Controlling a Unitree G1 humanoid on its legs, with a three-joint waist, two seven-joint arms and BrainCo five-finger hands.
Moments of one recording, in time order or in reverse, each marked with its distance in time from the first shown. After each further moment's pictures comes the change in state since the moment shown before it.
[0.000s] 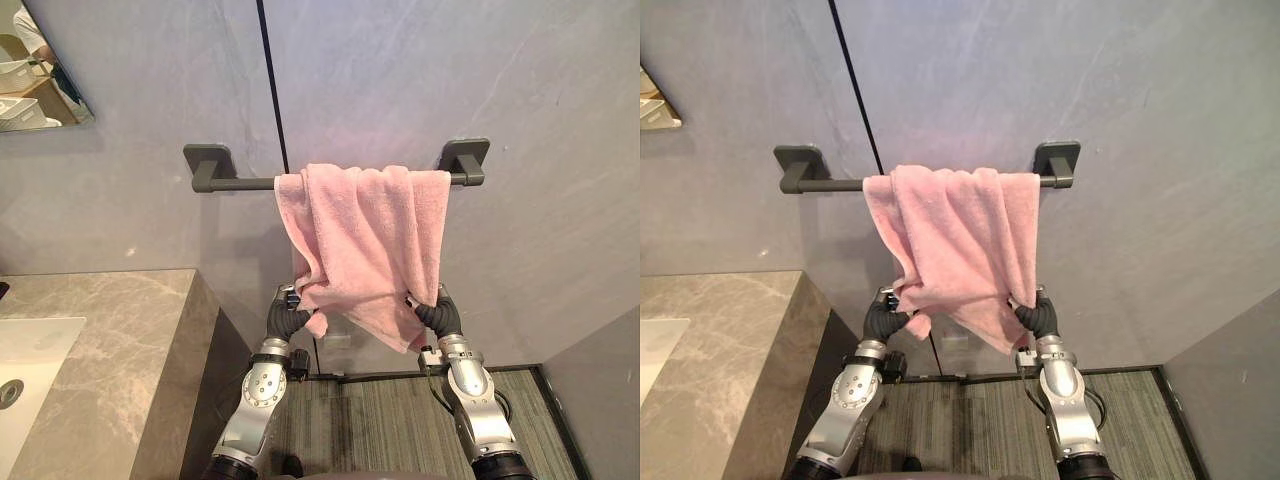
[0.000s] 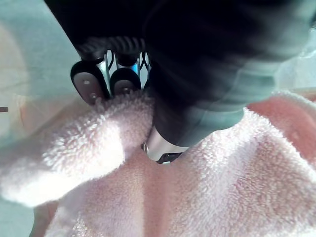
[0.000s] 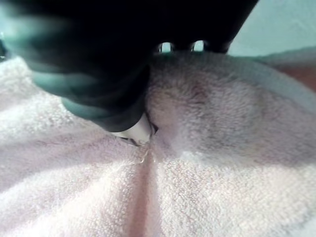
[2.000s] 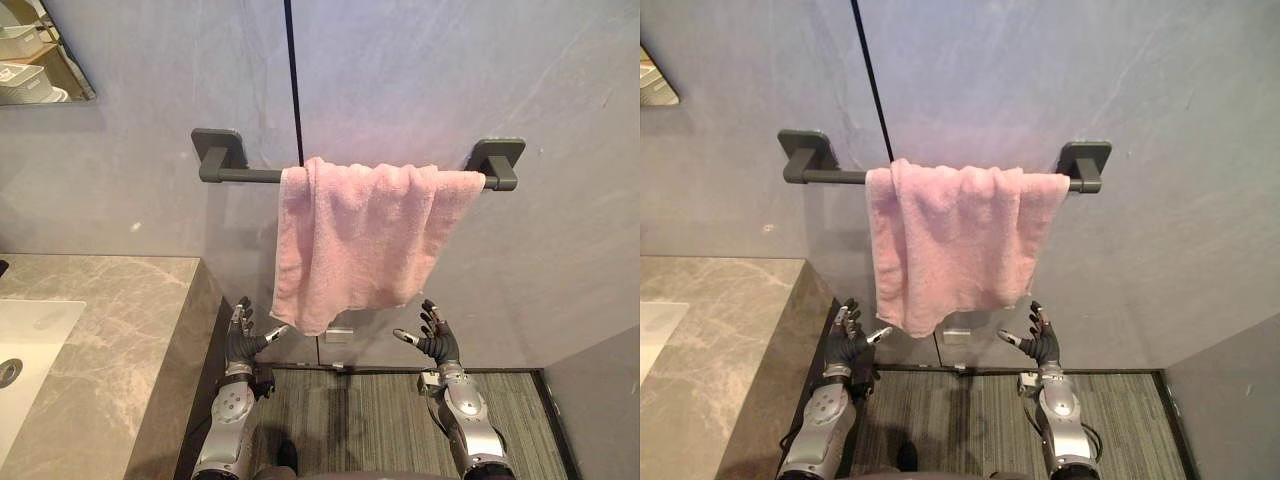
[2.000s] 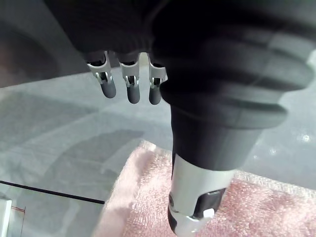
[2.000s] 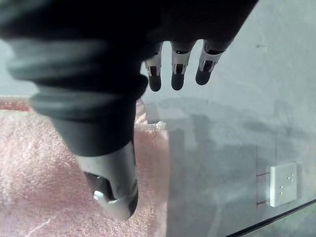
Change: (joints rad) left arm 0.048 -0.016 0.225 0.190 -0.080 0.003 0.023; right arm 0.026 0.066 -0.088 0.221 0.029 0.030 -0.021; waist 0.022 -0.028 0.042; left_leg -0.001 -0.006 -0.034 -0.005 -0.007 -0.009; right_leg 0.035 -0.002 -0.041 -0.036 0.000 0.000
